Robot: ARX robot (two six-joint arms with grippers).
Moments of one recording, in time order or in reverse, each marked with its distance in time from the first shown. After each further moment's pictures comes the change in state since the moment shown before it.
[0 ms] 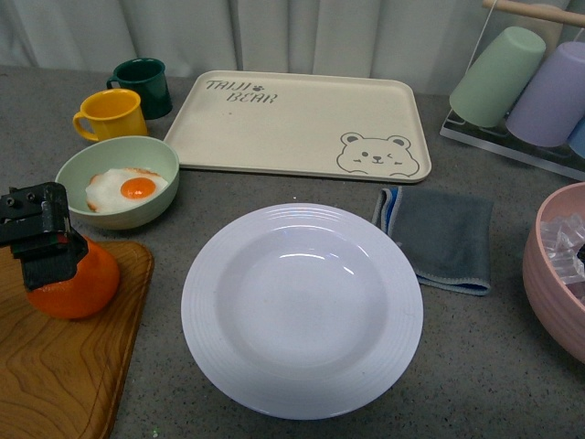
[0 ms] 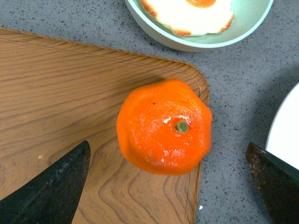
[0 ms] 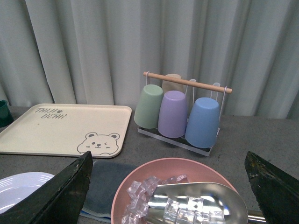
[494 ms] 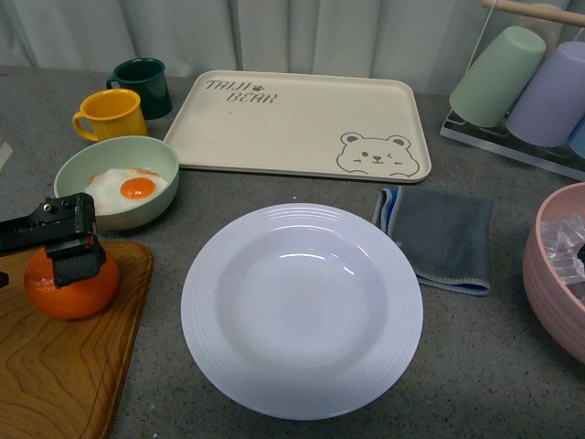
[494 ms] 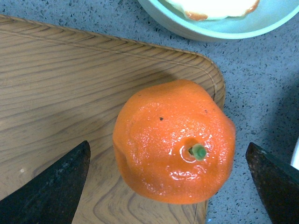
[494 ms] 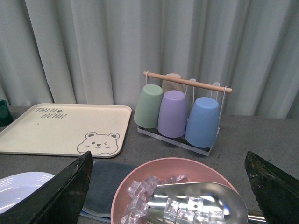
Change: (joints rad) left arm 0.018 0.163 0.101 -0.037 0.034 0.008; right arm 0.000 0.000 0.000 0.000 0.000 0.000
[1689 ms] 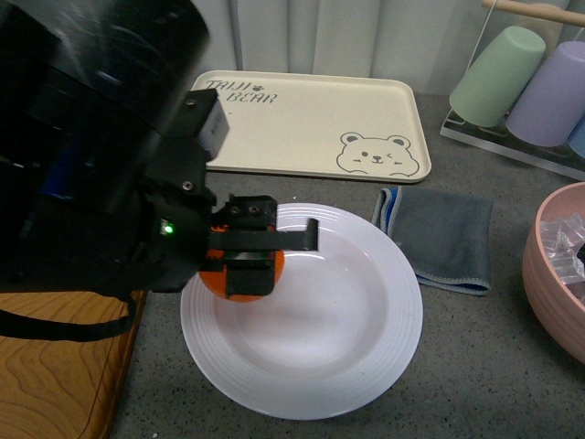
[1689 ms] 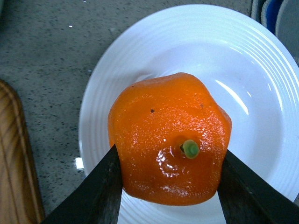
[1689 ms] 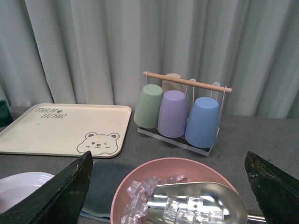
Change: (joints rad) left arm -0.448 0.042 0.148 -0.016 -0.063 -0.117; right arm 0.000 0.000 0.000 0.000 0.000 0.000
